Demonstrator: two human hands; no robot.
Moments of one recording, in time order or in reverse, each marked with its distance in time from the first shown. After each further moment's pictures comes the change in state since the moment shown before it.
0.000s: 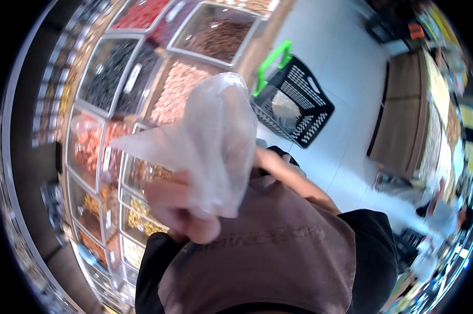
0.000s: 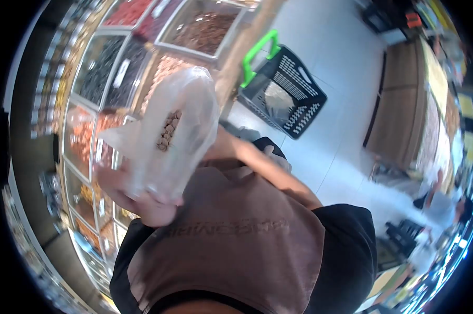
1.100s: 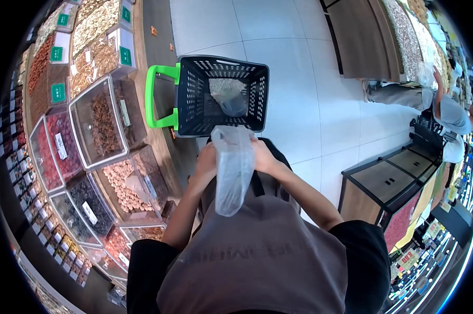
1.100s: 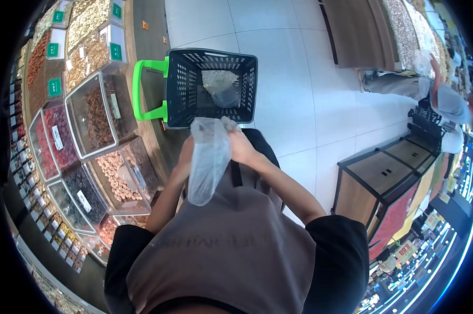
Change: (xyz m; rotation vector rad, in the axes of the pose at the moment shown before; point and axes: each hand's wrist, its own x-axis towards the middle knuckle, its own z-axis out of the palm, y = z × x) left_hand 0.063 -0.408 0.171 0.503 -0.994 -0.400; right_hand -0.202 0.075 -0.243 -0.674 0.562 0.556
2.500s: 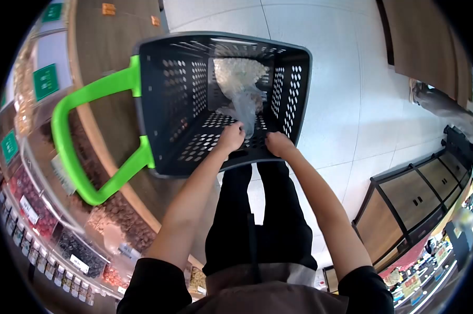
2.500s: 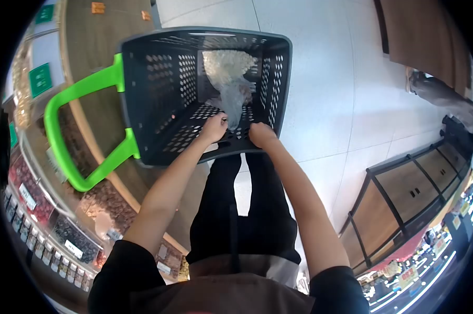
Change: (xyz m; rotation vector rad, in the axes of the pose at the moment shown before) left_hand 0.183 -0.349 0.211 0.133 -0.316 -0.671; right_hand 0.061 0.394 0.167 -0.140 -0.487 0.704
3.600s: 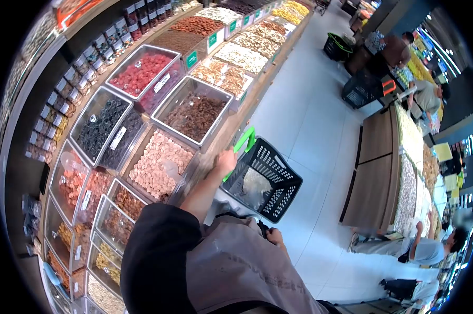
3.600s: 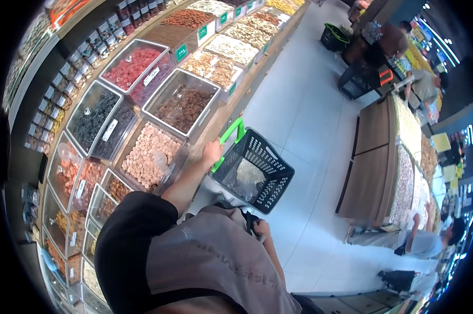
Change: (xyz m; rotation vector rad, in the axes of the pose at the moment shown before) left_hand -0.363 -0.018 -0.174 -0.145 1.057 -0.027; right_hand -0.356 -0.075 0.056 -0.037 0.315 0.002
